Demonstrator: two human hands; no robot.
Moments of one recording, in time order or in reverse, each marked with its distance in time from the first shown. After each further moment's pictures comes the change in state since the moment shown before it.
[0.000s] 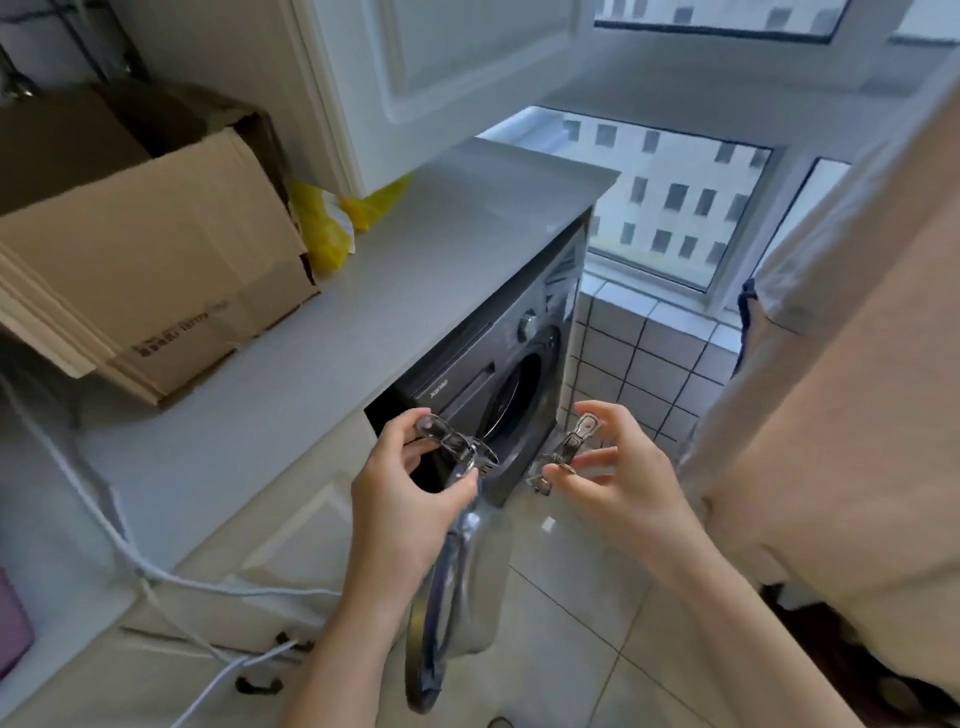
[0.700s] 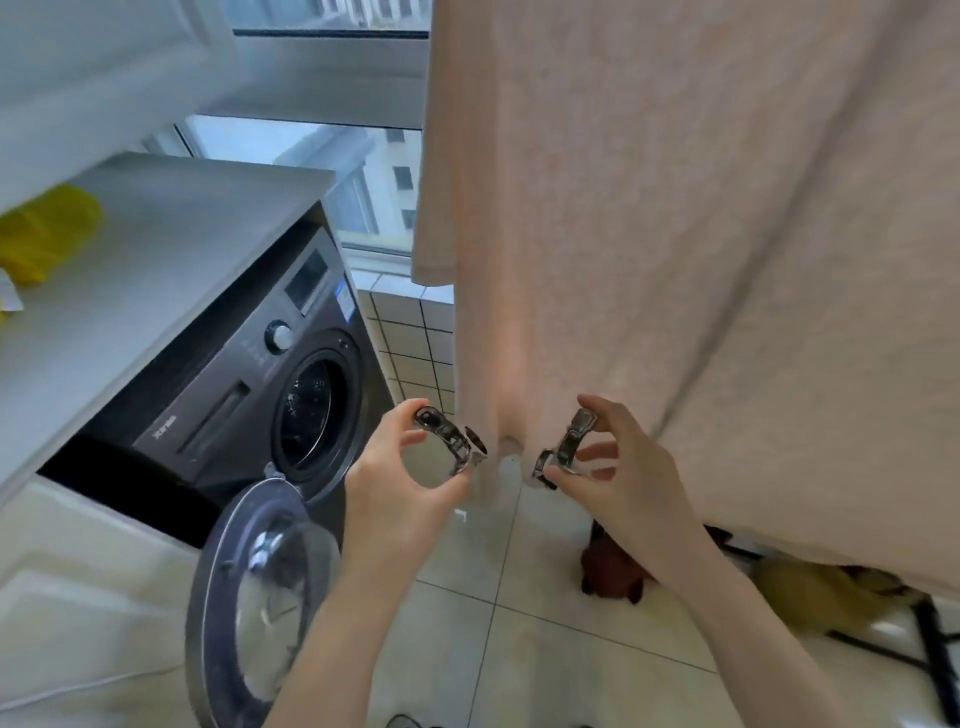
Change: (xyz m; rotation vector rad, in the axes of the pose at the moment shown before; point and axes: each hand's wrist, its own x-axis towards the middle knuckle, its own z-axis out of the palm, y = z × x) left_hand -0.128 0.132 0.227 0.026 -0.316 0.219; right_hand -0.136 0.139 -0.247 -0.117 0.358 0.132
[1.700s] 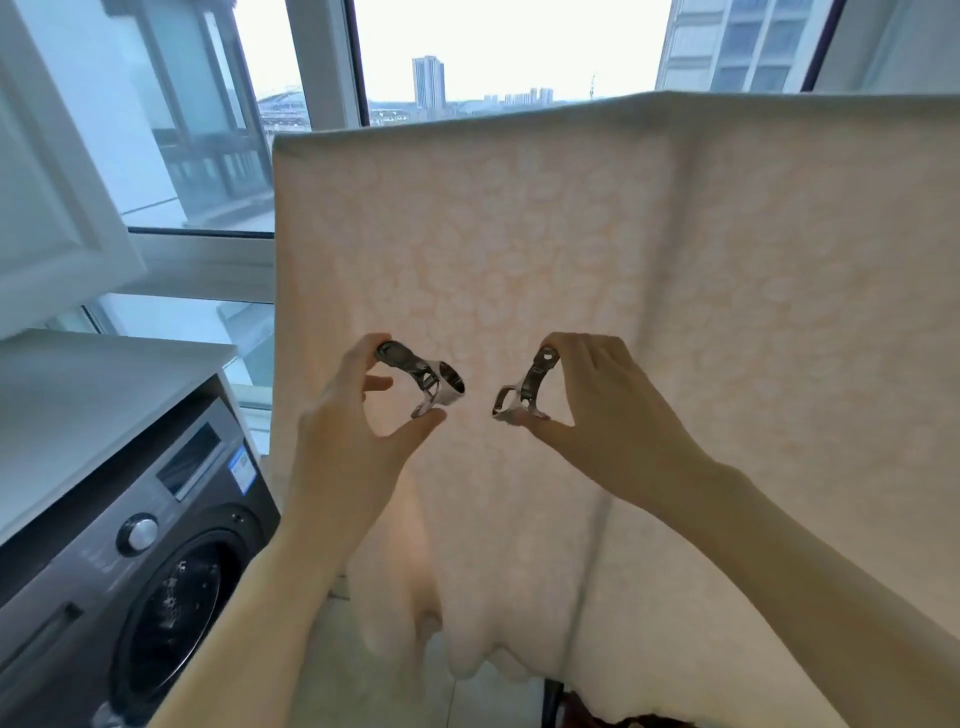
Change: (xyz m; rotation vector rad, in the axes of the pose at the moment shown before) left_hand 0.163 0.179 0.078 -0.022 0.080 0.367; right_hand 0.175 -0.056 -0.193 -0.678 0.222 -0.493
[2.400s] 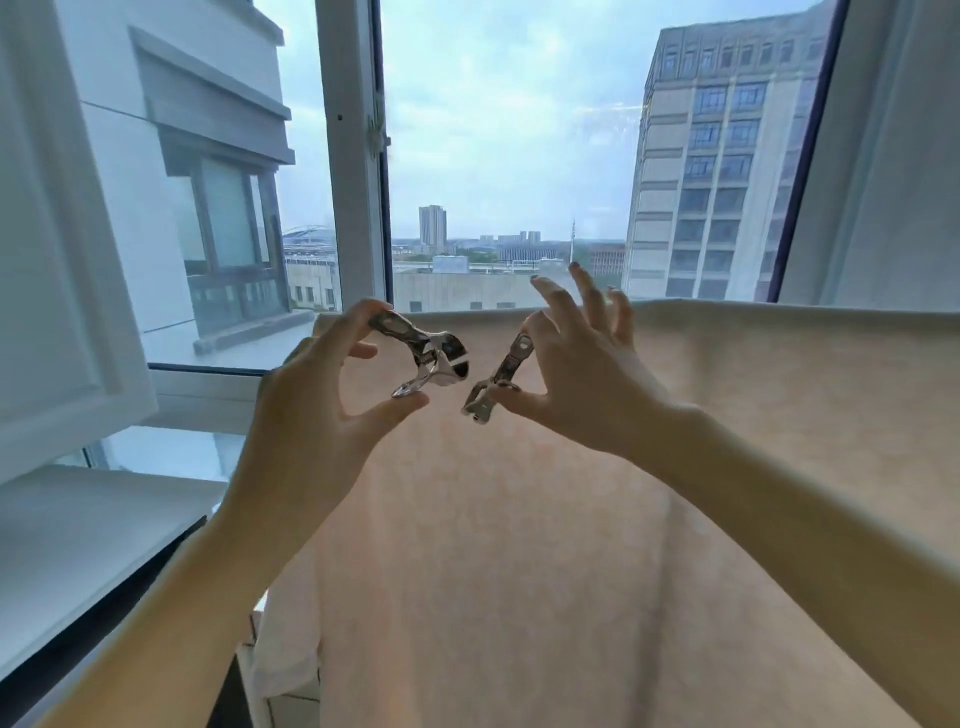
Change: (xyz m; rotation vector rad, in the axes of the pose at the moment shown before) left_hand 0.124 0.056 -0.065 0.107 0.158 0.356; right_hand 0.162 -0.012 -0.065 -0.398 0.208 -0.149
